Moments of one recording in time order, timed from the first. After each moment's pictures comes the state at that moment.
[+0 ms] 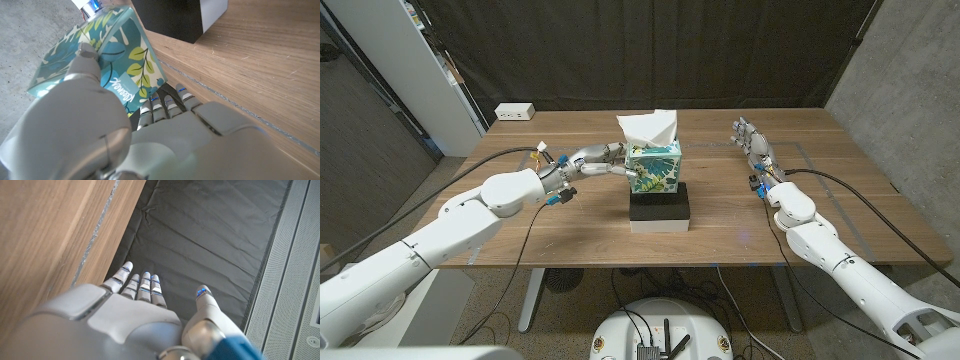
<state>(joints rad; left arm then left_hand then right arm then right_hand) 1.00 0.99 0.38 -1.91 -0.43 -0.11 -0.23 0.92 0.04 0.23 -0.16 0.20 0.19 -0.01 0.55 0.28 0.14 -0.03 0.22 0.20 -0.02 -0.01 0.18 0.17 0.08 0.07 0.19 0.18 -0.90 -0.55 -0.38 -1.38 0.49 0.39 -0.08 0.14 0.12 0.42 -0.06 0.17 0.15 0.07 0.17 0.17 0.11 0.03 0.18 0.19 -0.03 -0.03 0.23 0.25 0.08 -0.04 0.36 0.17</state>
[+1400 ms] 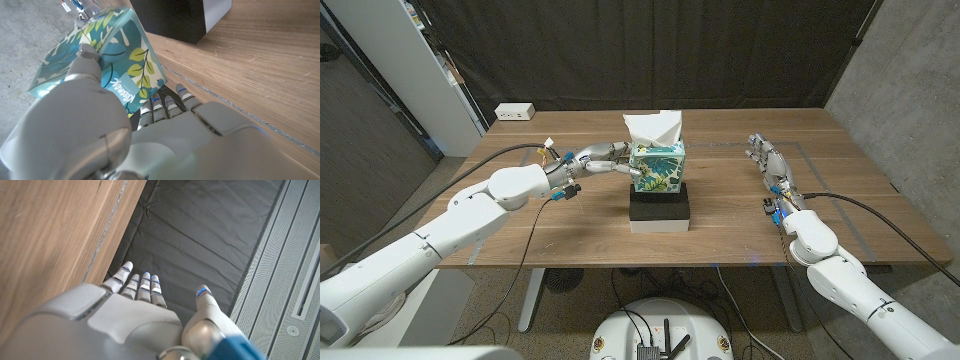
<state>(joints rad) 0.93 0.95 0.43 -1.87 -0.42 -0.10 -0.28 0.91 0.04 0.24 -0.16 0.20 0.17 -0.01 0.56 0.28 0.13 -0.02 0.21 0.20 -0.03 -0.01 0.18 0.17 0.07 0.06 0.19 0.18 -1.20 -0.64 -0.27 -1.65 0.44 0.42 -0.21 0.14 0.12 0.42 -0.06 0.17 0.14 0.07 0.17 0.17 0.10 0.02 0.19 0.19 -0.03 -0.03 0.23 0.24 0.08 -0.04 0.34 0.17</state>
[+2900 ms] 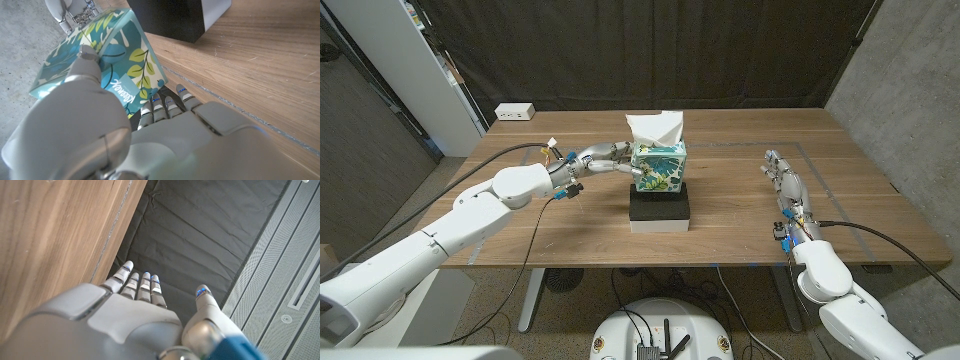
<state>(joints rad) 0.89 0.93 0.46 -1.83 -0.39 -0.11 -0.30 0.90 0.04 0.23 -0.16 0.19 0.14 -0.01 0.59 0.28 0.11 -0.02 0.20 0.20 -0.04 -0.01 0.18 0.17 0.06 0.06 0.19 0.18 -1.45 -0.60 -0.17 -1.85 0.34 0.41 -0.36 0.14 0.12 0.42 -0.06 0.17 0.14 0.08 0.18 0.17 0.11 0.04 0.19 0.19 0.00 -0.01 0.23 0.24 0.11 -0.03 0.33 0.17</state>
